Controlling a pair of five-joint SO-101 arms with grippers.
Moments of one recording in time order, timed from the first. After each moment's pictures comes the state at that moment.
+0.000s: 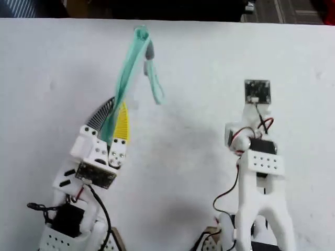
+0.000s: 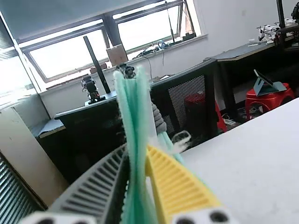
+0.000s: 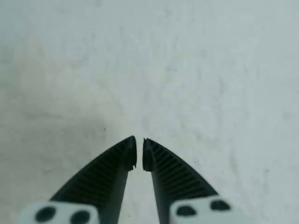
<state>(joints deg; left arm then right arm) 14.6 -102.2 85.5 17.7 -18.0 7.9 -33.5 58.2 37.2 8.7</state>
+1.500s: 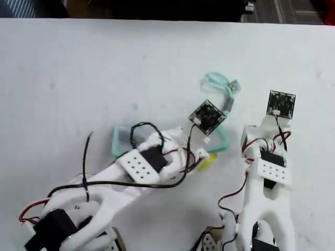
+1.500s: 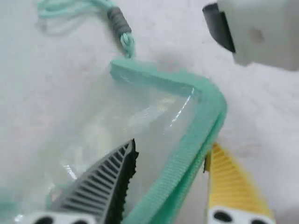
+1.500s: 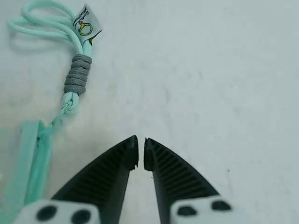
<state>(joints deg) 43.2 -17.4 43.4 36.4 4.2 18.5 -33.0 64.9 22.1 7.8</state>
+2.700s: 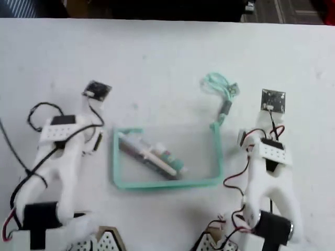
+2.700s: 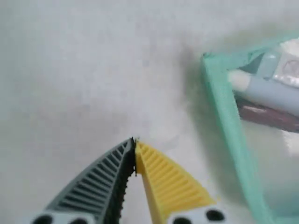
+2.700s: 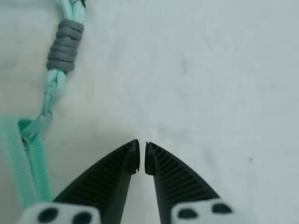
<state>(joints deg) -9.9 -11.1 45.2 54.7 -21.7 17.5 -15.5 54.9 29.5 9.9</state>
